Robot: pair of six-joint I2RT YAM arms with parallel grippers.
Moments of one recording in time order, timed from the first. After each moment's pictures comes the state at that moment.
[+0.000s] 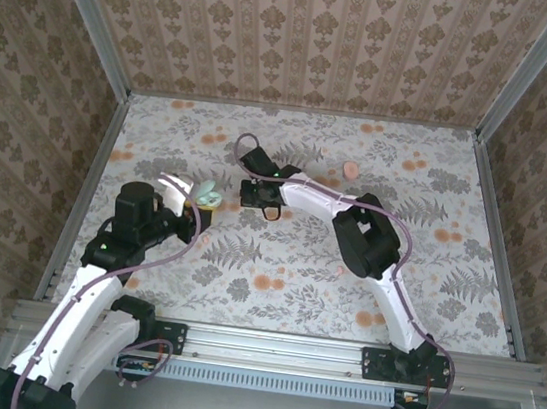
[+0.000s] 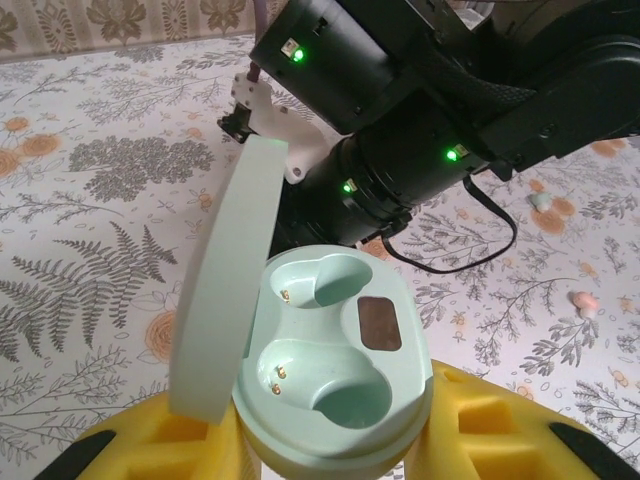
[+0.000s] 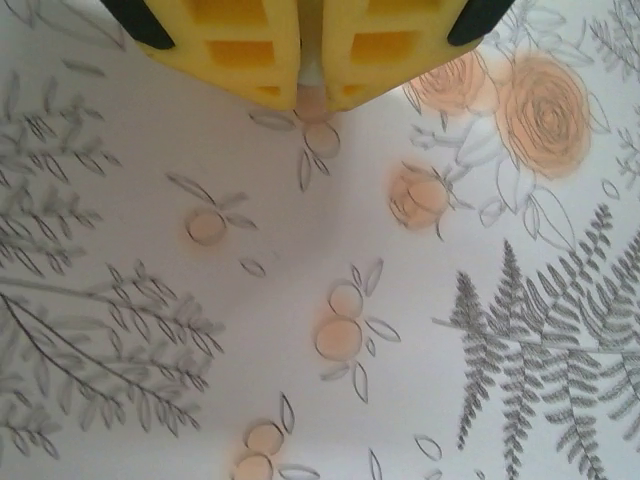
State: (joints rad) left arm -0.28 0.67 0.58 -0.38 0.44 -0.01; right arm 0.75 2.33 1.83 -0.53 -0.01 0.63
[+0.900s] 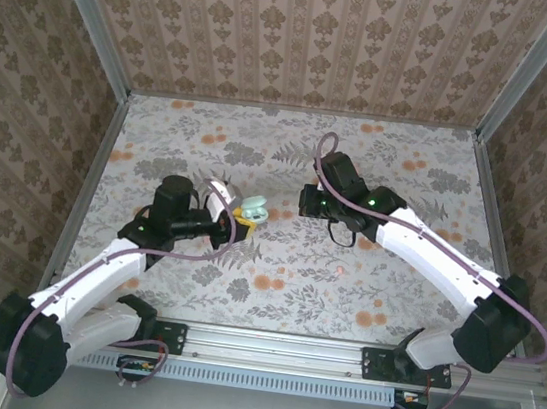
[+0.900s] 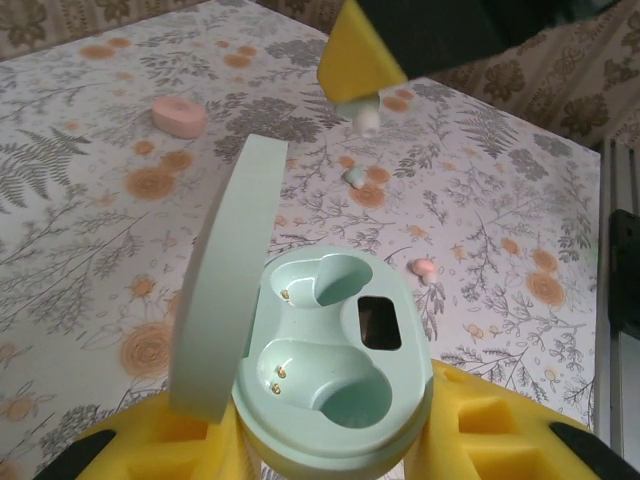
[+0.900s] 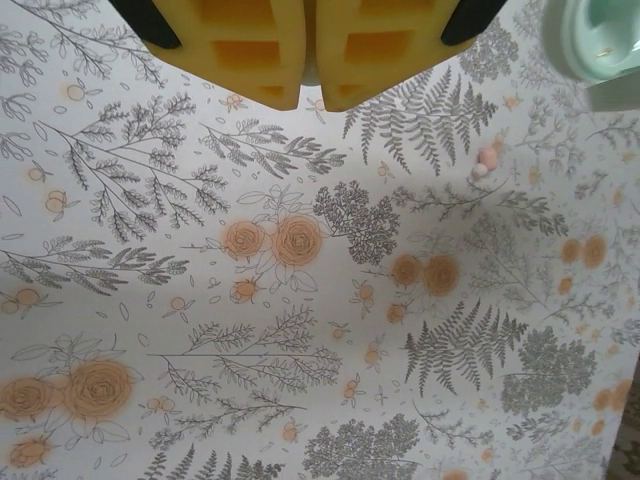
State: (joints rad) left arm -0.50 0.97 0.56 -0.05 0.68 0.10; right arm 0.69 1.43 1.25 -0.64 0.06 0.63
